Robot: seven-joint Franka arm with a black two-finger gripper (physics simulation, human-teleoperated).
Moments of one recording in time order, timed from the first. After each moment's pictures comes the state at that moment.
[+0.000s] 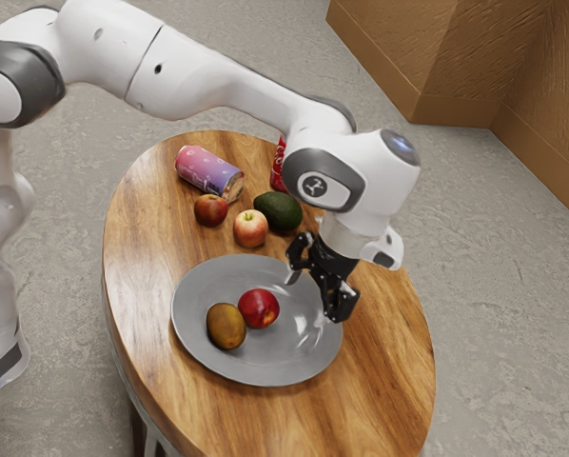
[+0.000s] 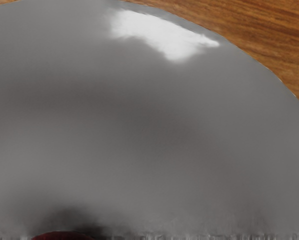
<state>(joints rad) -0.43 0.09 0.10 -1.81 -0.03 1.73 -0.70</state>
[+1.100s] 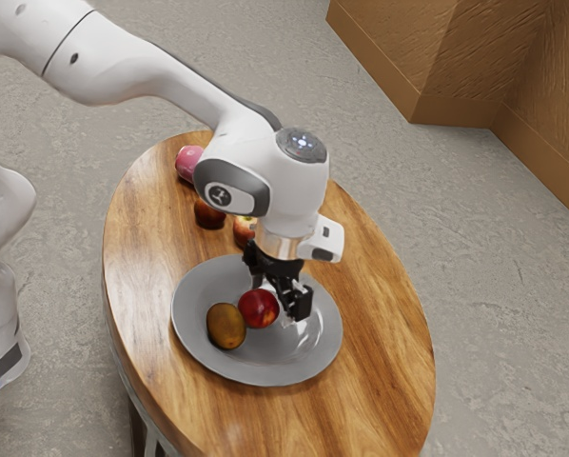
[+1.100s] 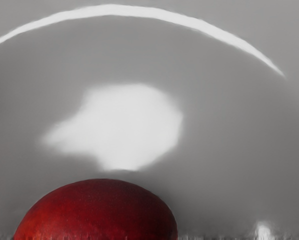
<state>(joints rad) -0.49 -0.23 0.07 -2.27 0.14 2.11 -0.88</state>
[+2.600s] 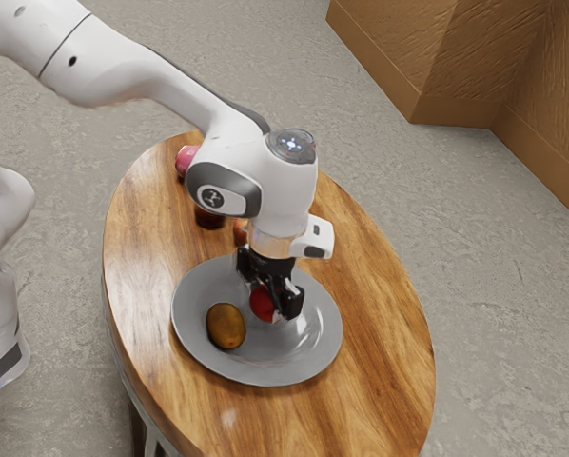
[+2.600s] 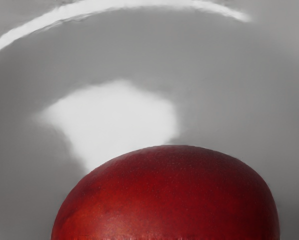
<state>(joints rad) -0.45 -0.25 0.07 -2.35 0.12 2.16 -0.91</state>
